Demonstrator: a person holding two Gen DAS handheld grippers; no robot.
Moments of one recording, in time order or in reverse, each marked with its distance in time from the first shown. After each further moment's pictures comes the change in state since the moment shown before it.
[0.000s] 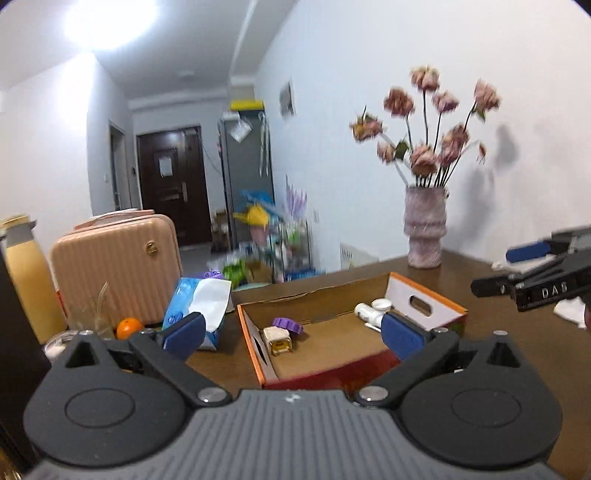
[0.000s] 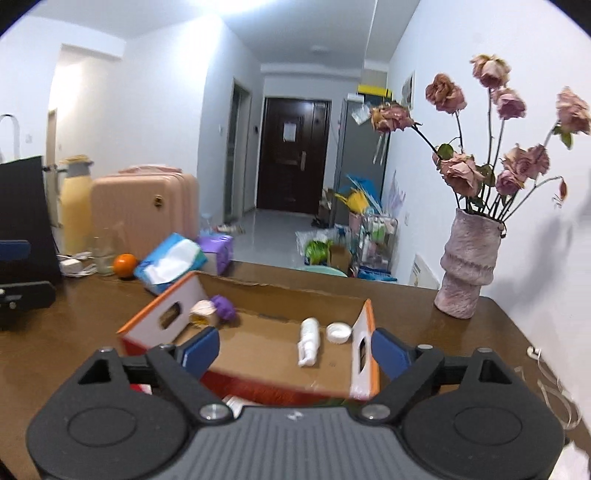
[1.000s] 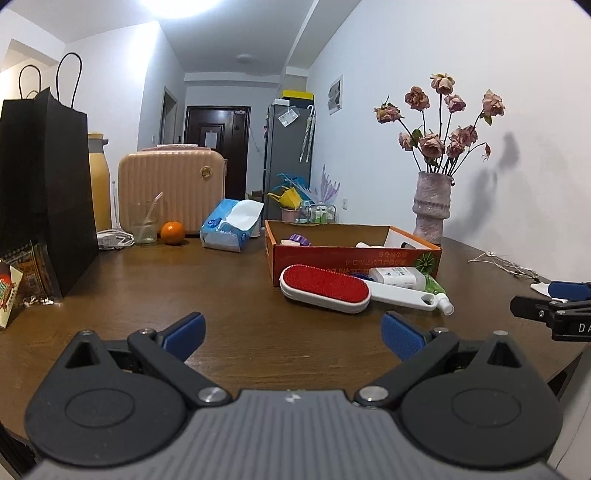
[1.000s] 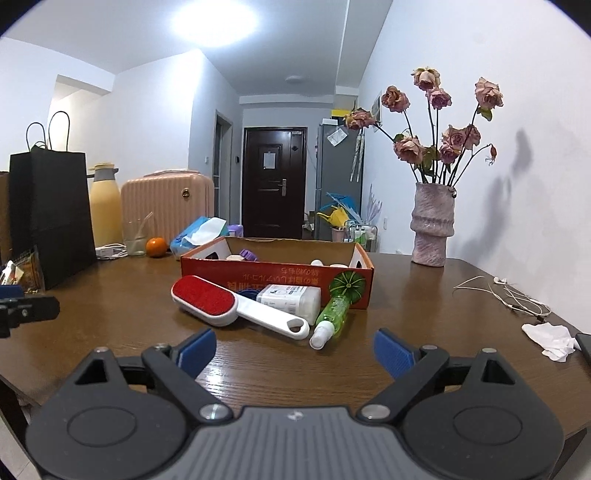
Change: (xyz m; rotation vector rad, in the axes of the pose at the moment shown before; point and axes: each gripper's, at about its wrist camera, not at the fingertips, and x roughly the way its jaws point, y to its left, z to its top) left arm -0.134 -0.031 -0.126 -0.167 0.037 0.093; right arm -0.144 0.060 -0.162 0.071 -0.100 -0.064
